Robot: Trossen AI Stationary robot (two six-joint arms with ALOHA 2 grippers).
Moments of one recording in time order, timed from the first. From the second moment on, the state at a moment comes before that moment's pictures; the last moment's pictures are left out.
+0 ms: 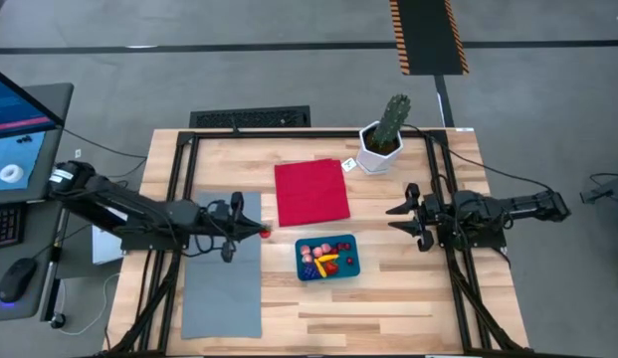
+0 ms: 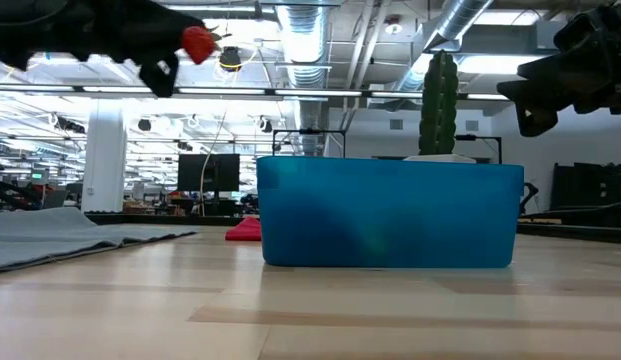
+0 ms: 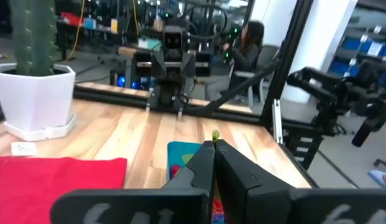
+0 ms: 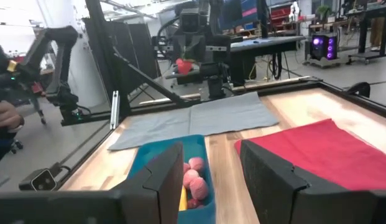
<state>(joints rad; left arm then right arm) -0.26 0.90 0.22 0.71 -0.20 -0.20 0.12 0.07 0.01 0.06 0.03 0.13</state>
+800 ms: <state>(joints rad) -0.22 1.54 0.67 0.66 -0.01 -0.13 0.12 0.07 0.00 0.03 0.03 0.13</state>
